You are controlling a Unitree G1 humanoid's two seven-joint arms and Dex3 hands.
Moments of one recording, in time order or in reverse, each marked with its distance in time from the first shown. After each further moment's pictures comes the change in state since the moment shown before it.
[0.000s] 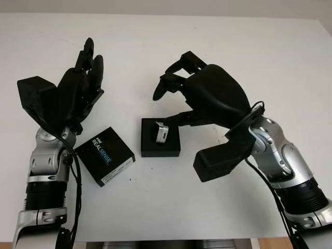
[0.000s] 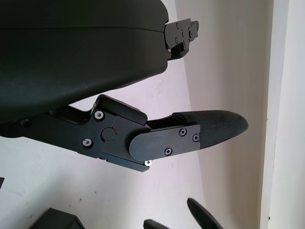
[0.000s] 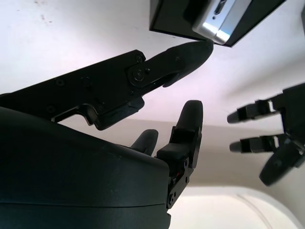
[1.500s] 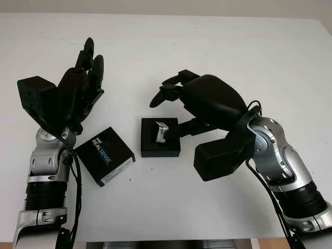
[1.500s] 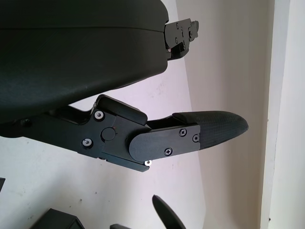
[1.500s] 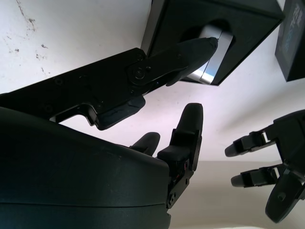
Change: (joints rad) left arm 0.000 -0.001 0.000 0.000 0.000 0.003 0.009; right arm 0.064 0.019 0.011 -0.025 0.093 0.048 0.128
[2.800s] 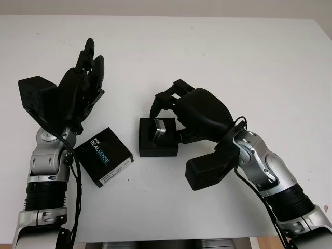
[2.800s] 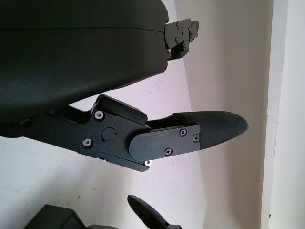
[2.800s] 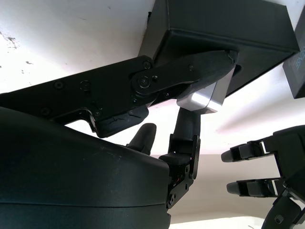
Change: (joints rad) left arm 0.000 0.000 -0.003 0.000 0.006 -0.003 0.004; right arm 0.012 0.025 0.074 0.191 -0.095 -0.127 -0.269
